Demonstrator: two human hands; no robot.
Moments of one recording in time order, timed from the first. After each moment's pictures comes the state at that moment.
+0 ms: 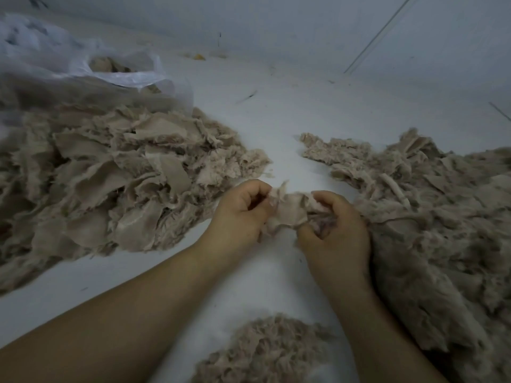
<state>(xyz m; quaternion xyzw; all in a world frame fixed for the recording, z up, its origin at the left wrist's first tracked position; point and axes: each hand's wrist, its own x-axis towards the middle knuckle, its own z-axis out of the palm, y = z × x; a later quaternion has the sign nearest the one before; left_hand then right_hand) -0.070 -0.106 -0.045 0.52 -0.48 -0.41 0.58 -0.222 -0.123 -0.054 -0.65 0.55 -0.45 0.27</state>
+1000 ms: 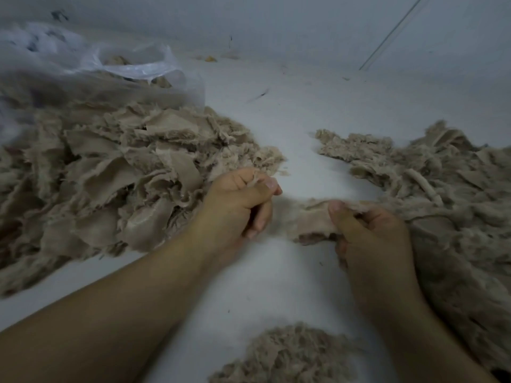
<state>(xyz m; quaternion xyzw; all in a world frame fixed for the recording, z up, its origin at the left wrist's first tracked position) -0.044 -0.105 -0.042 0.39 -0.44 -0.52 0.61 -0.222 -0.118 -0.044 -0.51 0.45 -0.53 0.50</state>
